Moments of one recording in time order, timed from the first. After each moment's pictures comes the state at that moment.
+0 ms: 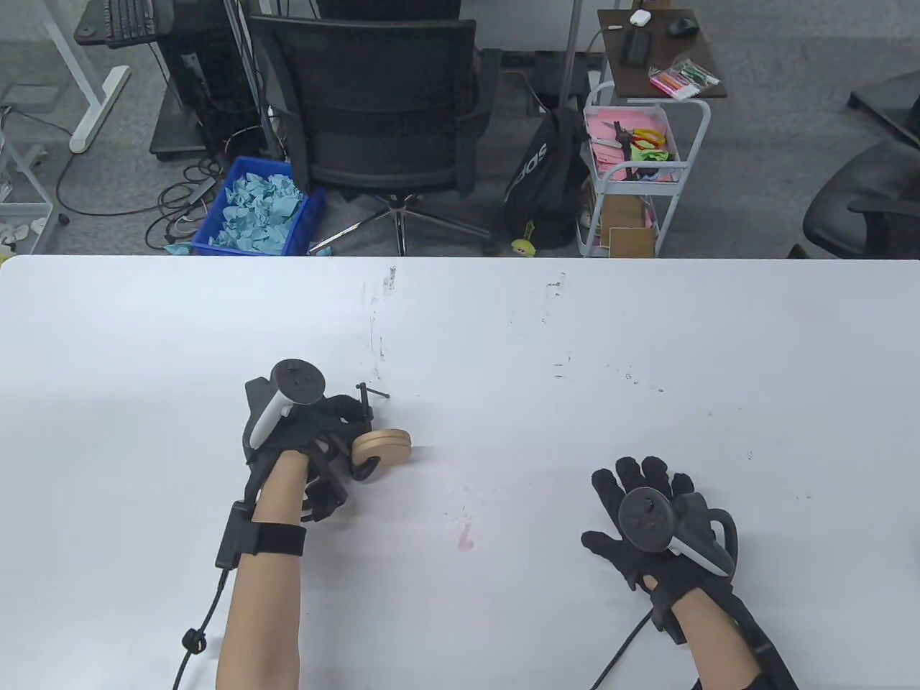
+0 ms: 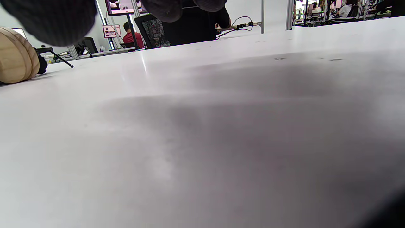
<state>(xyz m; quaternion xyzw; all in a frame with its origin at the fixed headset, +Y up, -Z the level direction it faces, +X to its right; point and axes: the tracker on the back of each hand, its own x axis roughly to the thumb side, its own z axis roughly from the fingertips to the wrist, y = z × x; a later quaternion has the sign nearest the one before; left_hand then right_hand) -0.246 -0.764 -0.404 -0.21 0.06 0.26 0.94 0.218 -0.749 -0.268 0.10 0.08 0.99 0.07</state>
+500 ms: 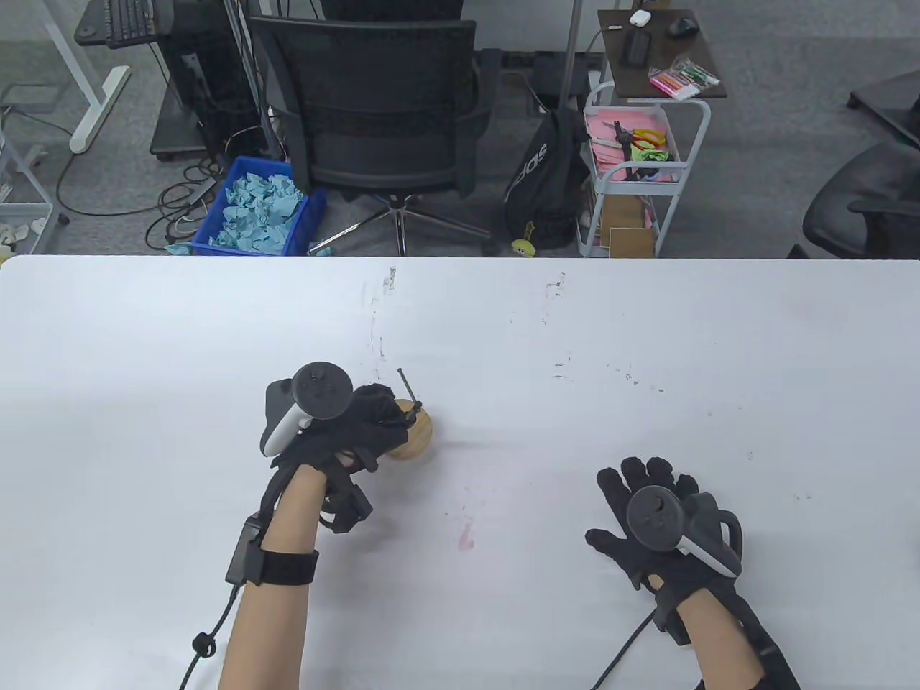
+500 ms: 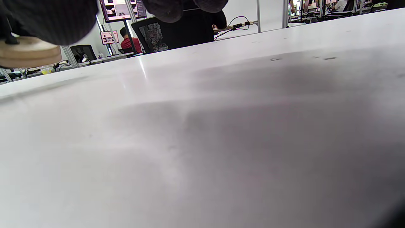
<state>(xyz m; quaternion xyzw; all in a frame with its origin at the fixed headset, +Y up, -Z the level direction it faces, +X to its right) -0.185 -0.707 -0.370 -0.13 -0.13 0.35 0.92 0.225 -0.747 -0.267 0.09 0.08 0.99 0.09</state>
